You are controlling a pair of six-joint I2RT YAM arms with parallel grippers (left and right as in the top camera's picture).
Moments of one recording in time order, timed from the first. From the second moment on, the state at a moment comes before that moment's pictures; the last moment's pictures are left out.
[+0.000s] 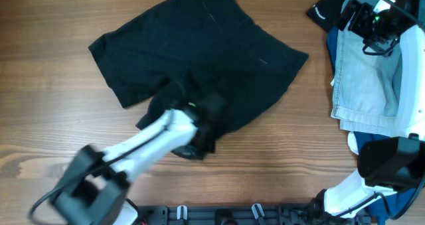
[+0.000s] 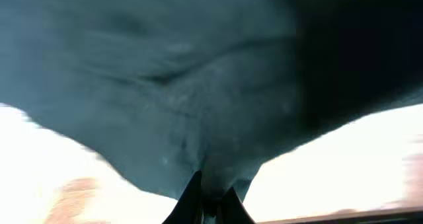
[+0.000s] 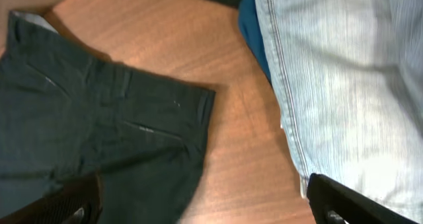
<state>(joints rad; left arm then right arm) -0.70 1.61 1.00 -1.00 0.14 -0.68 -0.21 1.84 1.99 -1.30 -0.15 0.29</state>
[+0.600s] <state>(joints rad) -0.48 1.39 1.00 -1.06 0.02 -0.69 0.04 1.85 1.22 -0.66 -0.15 0.53</state>
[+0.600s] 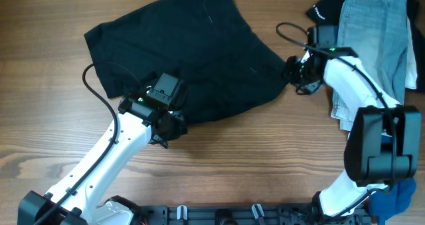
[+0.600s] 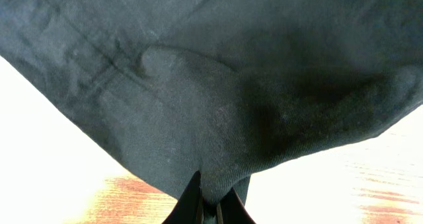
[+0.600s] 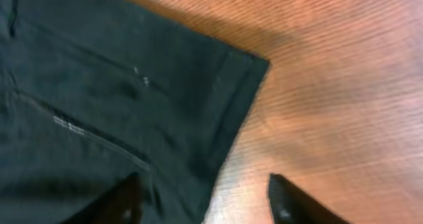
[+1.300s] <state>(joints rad) -0.48 1.37 1.00 -1.10 0.03 -0.71 -0.12 1.57 1.10 -0.67 -0.09 0.58</state>
